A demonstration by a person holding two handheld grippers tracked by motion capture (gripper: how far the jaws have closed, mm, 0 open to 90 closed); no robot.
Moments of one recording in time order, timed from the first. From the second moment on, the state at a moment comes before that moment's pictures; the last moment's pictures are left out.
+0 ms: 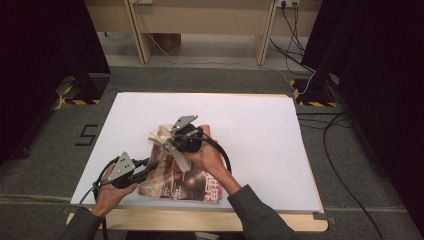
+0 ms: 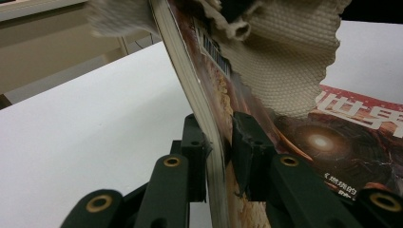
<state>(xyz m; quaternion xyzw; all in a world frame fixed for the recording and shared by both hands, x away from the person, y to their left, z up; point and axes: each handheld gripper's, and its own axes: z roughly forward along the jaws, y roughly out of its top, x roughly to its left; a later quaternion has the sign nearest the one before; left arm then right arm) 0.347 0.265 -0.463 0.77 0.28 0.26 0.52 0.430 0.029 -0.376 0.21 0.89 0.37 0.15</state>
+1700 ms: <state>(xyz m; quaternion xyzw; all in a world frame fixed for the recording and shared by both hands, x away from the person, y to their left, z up) 0.347 0.264 -0.462 0.77 0.27 0.26 0.52 0.452 -0.027 -0.412 0.27 0.88 0.37 0.11</state>
